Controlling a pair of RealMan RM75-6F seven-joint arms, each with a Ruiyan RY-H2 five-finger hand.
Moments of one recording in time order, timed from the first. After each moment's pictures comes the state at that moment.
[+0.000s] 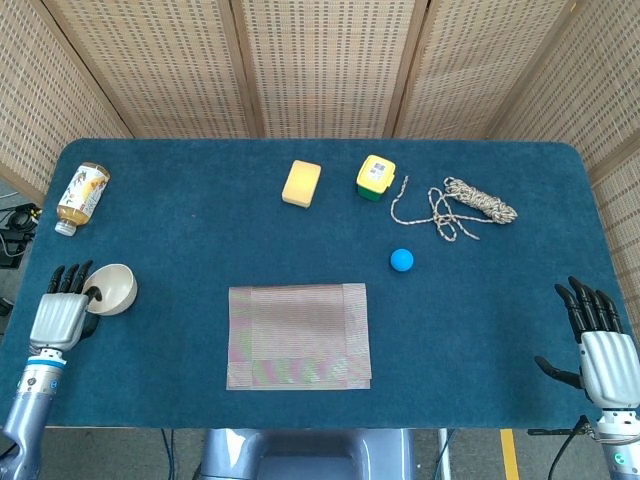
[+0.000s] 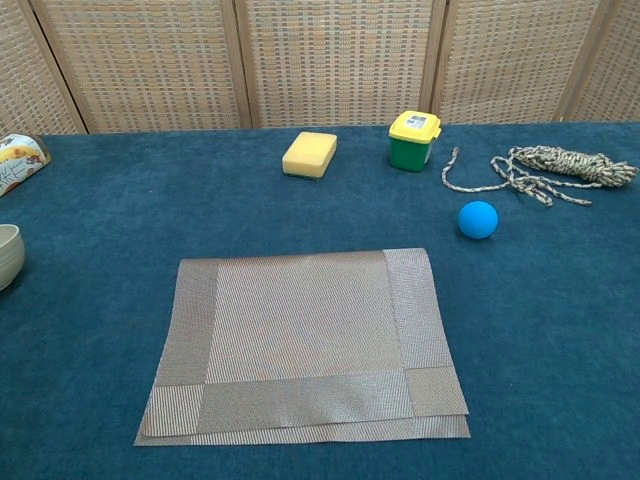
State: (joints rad) left arm -0.29 -1.49 -0.06 -1.06 1.35 1.19 0.18; right arm 0.06 -1.10 0.07 -1.64 -1.54 1.54 0.07
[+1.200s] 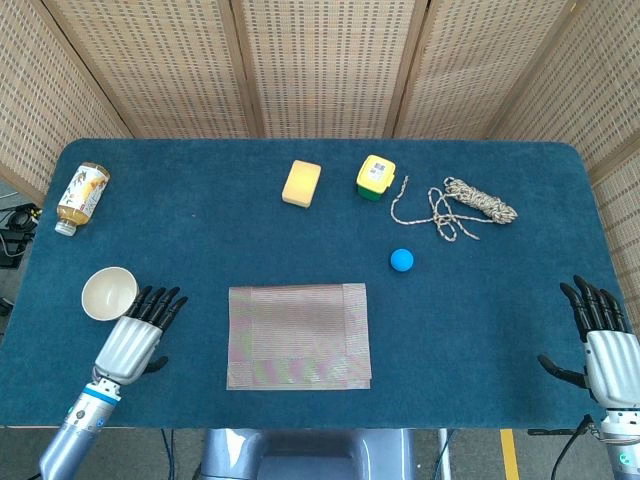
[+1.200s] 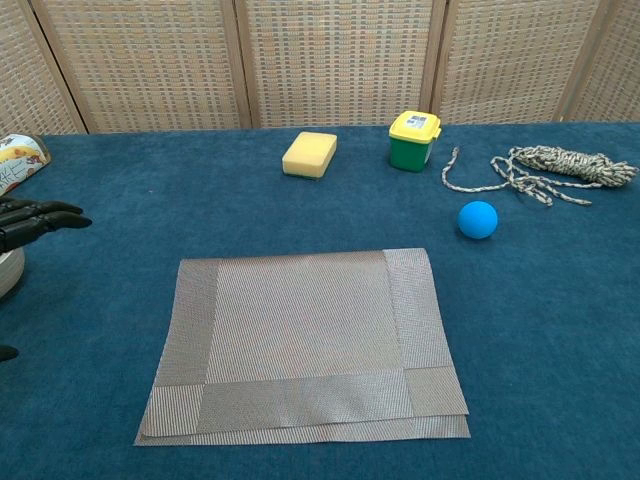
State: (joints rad) left arm -0.29 -1.41 0.04 -1.57 1.57 1.27 0.42; right arm 0.05 -1.09 0.08 -1.64 -1.53 1.54 0.10
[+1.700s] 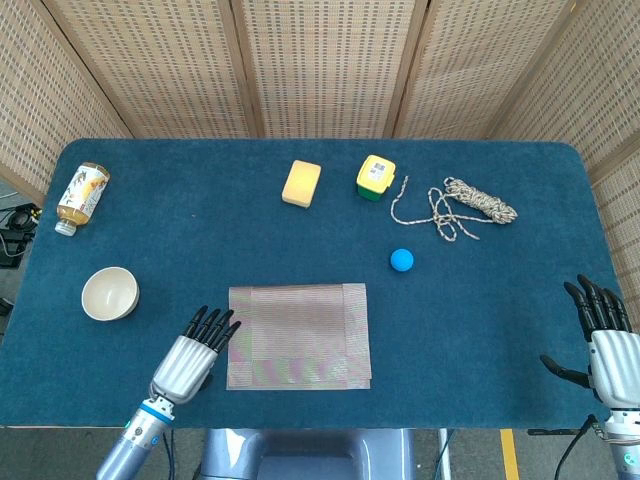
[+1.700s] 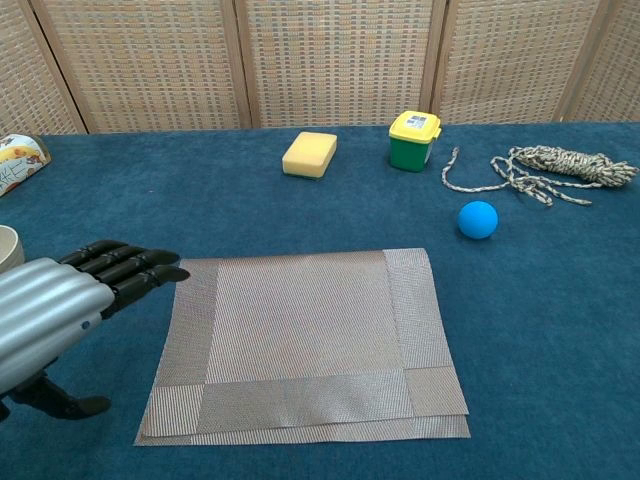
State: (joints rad) left arm -0.29 -1.63 0.06 -1.59 1.58 1.24 0.68; right arm 0.05 -1.08 0.08 -1.64 -1.53 1.54 0.14
